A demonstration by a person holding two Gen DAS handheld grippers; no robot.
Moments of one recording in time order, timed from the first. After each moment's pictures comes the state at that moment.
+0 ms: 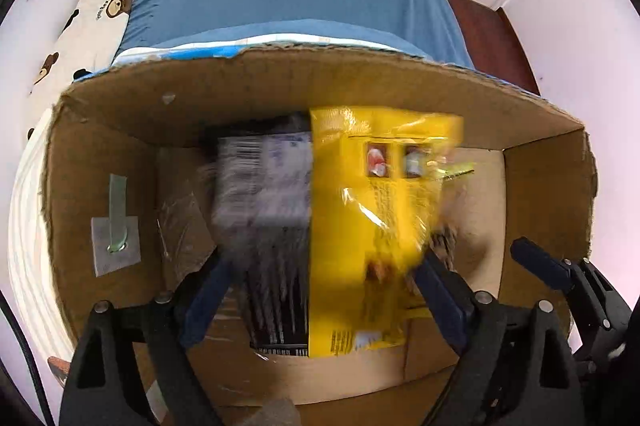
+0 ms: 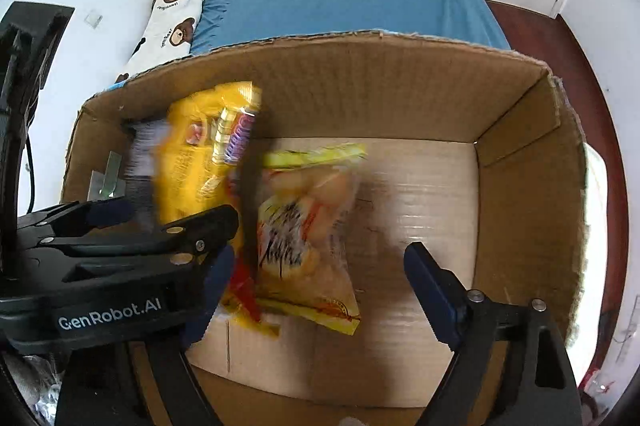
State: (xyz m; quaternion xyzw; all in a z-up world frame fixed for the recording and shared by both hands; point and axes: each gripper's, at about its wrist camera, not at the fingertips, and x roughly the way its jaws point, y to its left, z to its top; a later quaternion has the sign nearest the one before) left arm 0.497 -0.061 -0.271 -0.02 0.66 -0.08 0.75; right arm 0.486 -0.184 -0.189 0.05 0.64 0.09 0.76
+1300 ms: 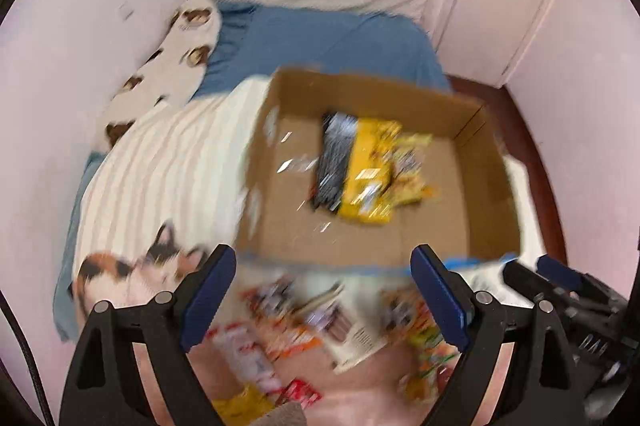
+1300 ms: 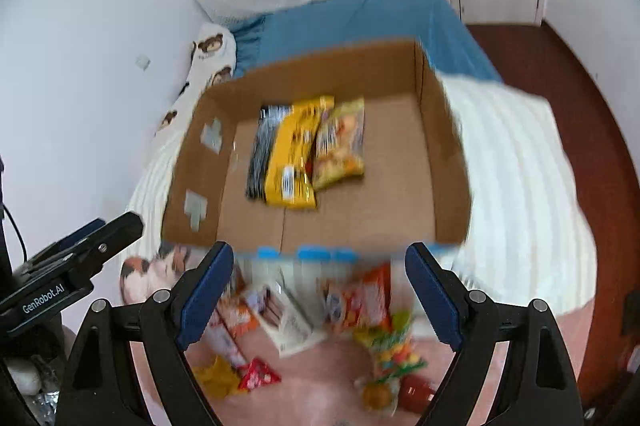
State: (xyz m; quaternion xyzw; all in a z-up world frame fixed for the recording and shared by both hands) left arm 0.269 -0.013 -0.144 -0.03 0.53 -0.01 0.85; right arm 0.306 -0.231 -0.061 0.13 0.57 0.11 0.81
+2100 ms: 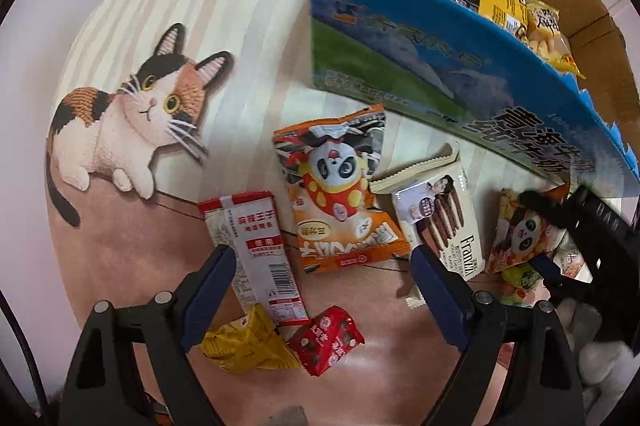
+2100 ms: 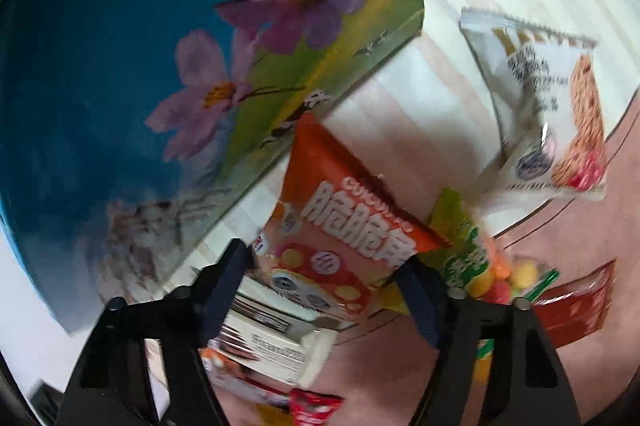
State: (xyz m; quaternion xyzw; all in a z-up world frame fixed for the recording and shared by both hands) left arm 0.240 0.014 -0.304 -0.08 0.67 0.08 0.73; right arm 0.278 -0.231 -0.272 0.36 0.66 -0.08 0.66
